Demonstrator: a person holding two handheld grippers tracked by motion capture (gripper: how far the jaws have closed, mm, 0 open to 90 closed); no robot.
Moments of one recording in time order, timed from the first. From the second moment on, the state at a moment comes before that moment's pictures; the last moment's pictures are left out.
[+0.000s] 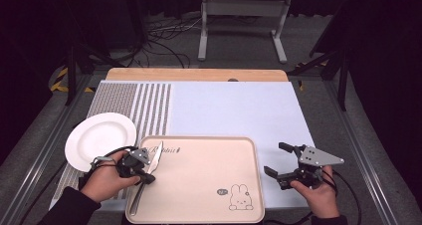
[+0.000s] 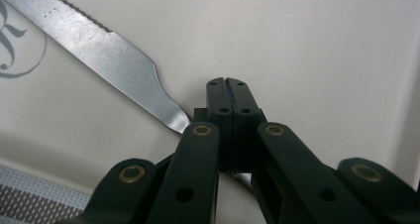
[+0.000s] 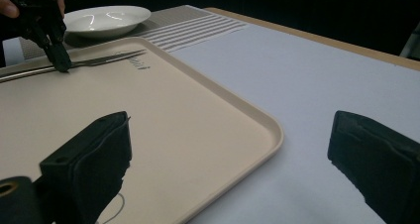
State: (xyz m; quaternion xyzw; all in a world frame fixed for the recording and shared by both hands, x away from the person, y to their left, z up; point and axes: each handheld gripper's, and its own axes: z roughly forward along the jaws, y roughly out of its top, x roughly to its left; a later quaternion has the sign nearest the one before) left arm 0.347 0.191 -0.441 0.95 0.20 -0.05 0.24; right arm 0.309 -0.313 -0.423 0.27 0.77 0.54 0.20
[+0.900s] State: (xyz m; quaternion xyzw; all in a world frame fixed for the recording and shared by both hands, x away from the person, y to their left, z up) left arm 0.344 0.206 -0.443 0.94 0.21 -0.06 0.25; right arm 0.309 -0.312 -0.424 0.27 0.77 0.54 0.20
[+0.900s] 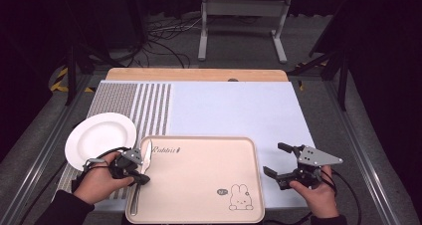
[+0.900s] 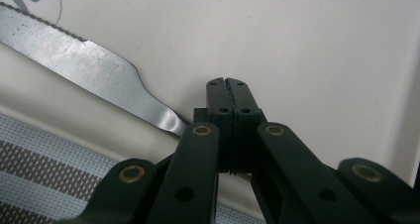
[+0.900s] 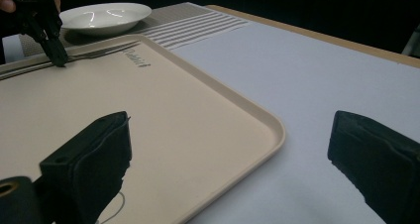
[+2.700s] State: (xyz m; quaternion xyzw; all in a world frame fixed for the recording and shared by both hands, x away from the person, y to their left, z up) left arm 0.314 0.283 -0.434 0.79 0.23 0.12 0.56; right arm 0.309 -0.315 -0.427 0.28 0.76 0.55 0.20
